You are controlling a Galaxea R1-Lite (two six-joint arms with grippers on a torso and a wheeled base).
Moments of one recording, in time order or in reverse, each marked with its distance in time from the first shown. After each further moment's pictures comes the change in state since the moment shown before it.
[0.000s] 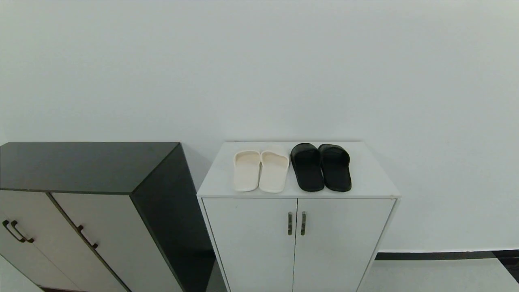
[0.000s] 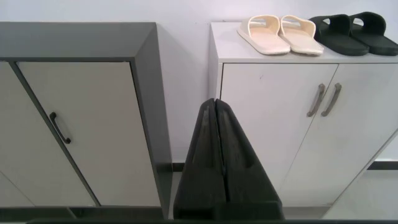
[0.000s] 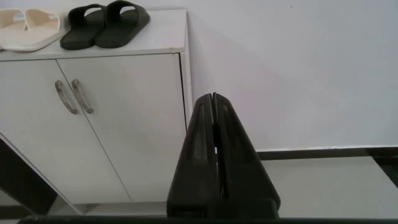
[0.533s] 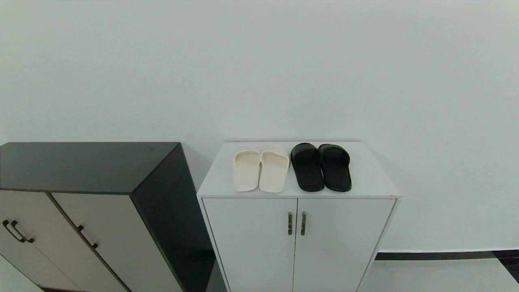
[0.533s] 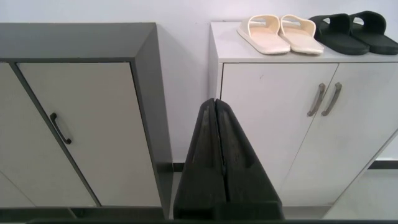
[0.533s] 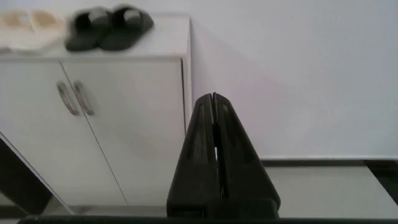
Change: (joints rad) left arm 0.000 0.000 0.000 0.000 0.000 0.005; right arm 0.000 0.000 -0.004 -0.009 0.013 -0.036
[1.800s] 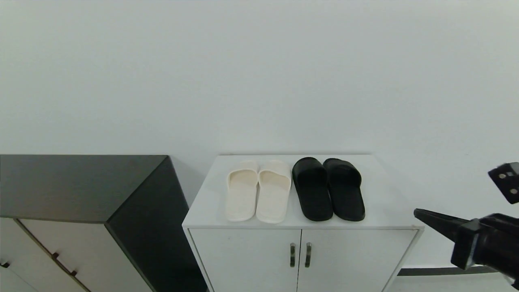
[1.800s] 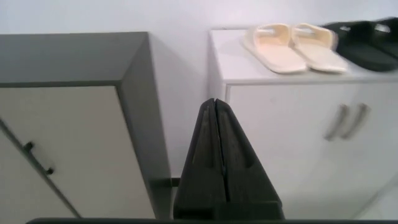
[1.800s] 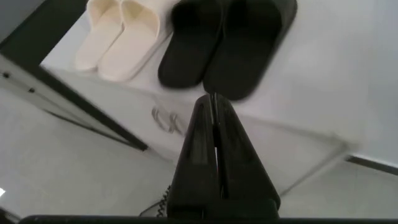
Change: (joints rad) left arm 0.001 0.000 0.000 0.001 -0.014 0.005; right arm 0.549 1.190 -0.386 -0.523 -0.070 0.281
